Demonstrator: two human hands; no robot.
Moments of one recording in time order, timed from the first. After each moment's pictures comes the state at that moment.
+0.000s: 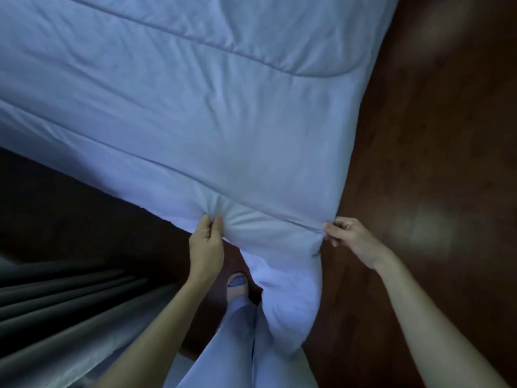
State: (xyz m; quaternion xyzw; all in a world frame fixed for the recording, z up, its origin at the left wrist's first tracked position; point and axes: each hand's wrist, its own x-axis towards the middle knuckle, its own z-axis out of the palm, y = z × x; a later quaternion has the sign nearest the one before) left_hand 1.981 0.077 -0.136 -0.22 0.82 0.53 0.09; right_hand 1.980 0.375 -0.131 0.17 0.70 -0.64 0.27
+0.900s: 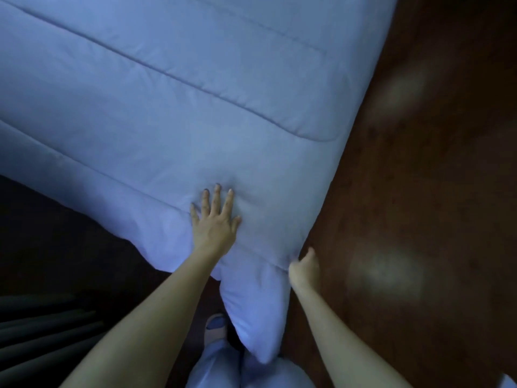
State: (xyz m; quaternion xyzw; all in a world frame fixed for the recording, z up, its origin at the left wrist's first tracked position) left_hand 1.865 0.078 -0.140 0.04 0.99 0.11 0.12; right_hand 1.956 0.270 -0.160 0.39 0.82 -0.38 0.16
